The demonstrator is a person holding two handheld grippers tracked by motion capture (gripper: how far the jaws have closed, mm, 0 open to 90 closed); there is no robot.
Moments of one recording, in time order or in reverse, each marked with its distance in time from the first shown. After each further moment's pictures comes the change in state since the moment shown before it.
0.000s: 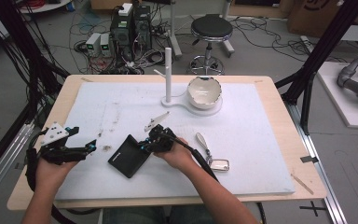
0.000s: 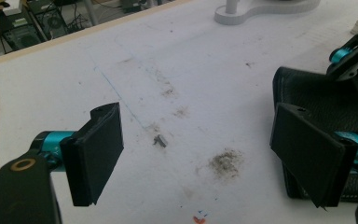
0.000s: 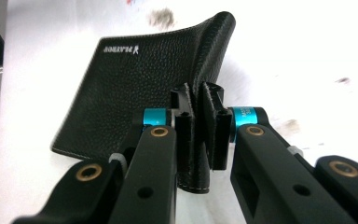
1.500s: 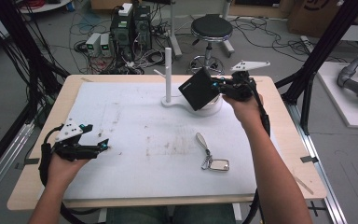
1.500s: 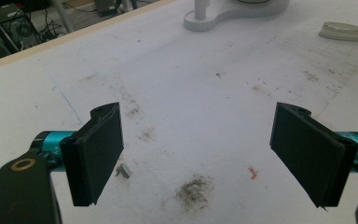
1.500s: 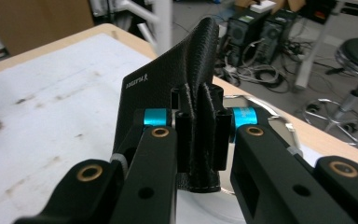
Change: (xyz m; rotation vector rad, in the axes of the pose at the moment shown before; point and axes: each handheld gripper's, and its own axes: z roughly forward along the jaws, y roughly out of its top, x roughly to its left) left arm -0.018 0.014 0.023 -0.001 -0.089 0.044; right arm -0.101 -0.008 -0.236 -0.315 -0.486 0.148
